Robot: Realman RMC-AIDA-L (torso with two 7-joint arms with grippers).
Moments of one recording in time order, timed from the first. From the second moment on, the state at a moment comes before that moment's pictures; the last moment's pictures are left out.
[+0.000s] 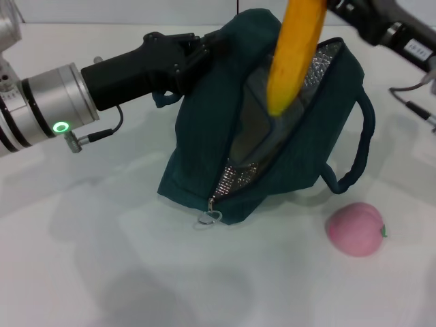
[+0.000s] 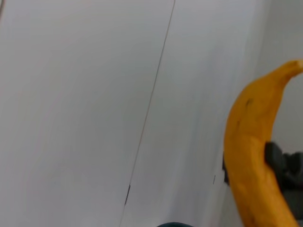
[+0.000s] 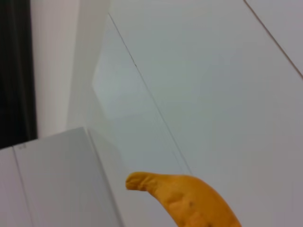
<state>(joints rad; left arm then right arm) -0.55 -2.09 0.97 0.57 1.40 1.46 -1.31 0.75 2.03 -0.67 -0.16 -1.36 -1.66 1.20</state>
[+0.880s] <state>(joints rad) -0.60 -2.09 0.97 0.52 1.38 1.43 -1.29 0.77 2.03 -0.68 0.01 -1.39 -1.64 0.96</state>
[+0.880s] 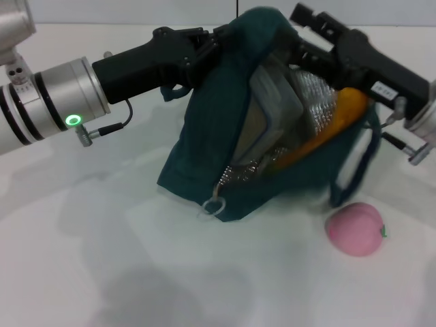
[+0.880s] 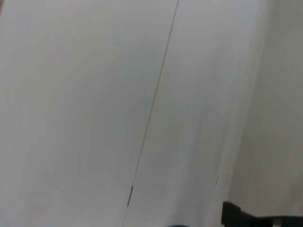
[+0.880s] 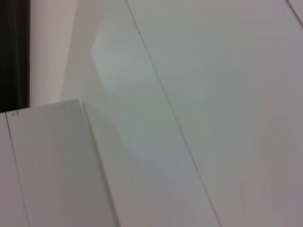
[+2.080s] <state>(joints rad) -0.57 -2.09 0.97 0.50 1.38 1.43 -1.26 0.24 2.00 -0.75 -0.39 -1.69 -1.64 0.77</state>
